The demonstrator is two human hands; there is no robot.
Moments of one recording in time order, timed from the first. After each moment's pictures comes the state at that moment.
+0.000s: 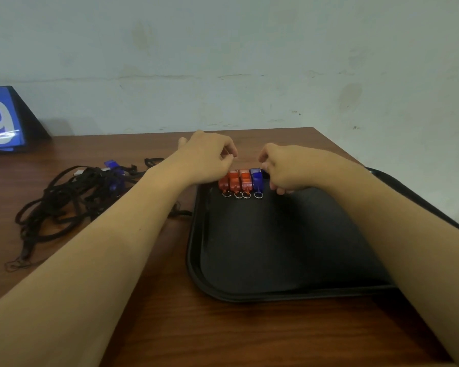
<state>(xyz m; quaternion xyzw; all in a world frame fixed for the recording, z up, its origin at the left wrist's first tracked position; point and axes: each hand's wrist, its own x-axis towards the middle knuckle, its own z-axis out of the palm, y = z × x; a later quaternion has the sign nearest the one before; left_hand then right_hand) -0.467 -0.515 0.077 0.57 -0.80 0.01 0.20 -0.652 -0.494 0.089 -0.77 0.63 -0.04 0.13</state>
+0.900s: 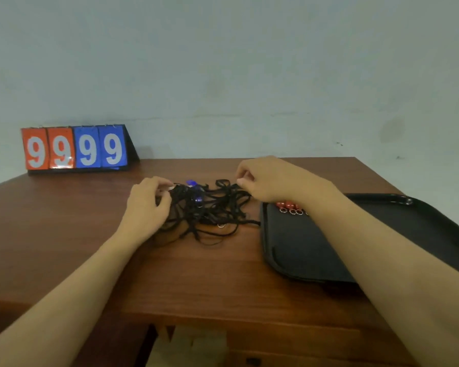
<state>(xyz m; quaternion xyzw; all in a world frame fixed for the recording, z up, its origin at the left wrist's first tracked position) -0.253 -0.396 0.040 0.65 -0.64 0.04 0.40 -0.535 -0.419 0.139 -0.88 0.45 -0.12 0.04</state>
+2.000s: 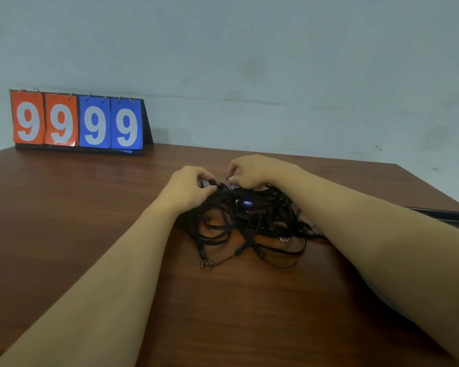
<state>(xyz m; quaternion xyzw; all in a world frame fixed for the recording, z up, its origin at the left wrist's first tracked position) -0.203 -0.481 0.038 0.65 -0.66 -0.12 0.35 -0.373 -0.549 0.094 -0.87 0.50 0.01 0.04</state>
